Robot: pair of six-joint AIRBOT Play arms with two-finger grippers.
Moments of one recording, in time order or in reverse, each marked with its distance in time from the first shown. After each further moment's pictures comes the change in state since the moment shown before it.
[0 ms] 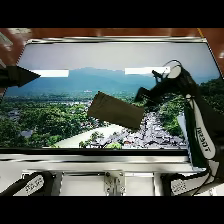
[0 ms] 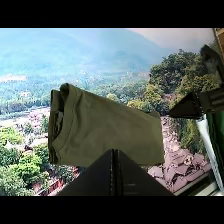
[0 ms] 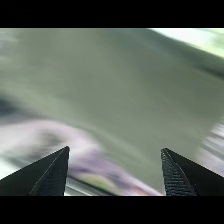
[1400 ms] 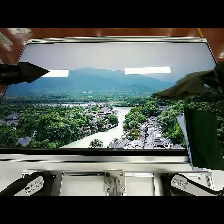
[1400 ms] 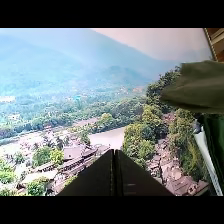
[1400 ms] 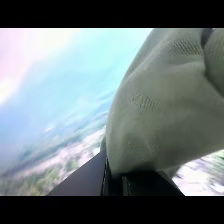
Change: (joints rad) left arm -0.125 -0.008 -0.020 0.000 0.158 0.000; right arm -0.675 0.349 0.051 0.225 0.019 -0.047
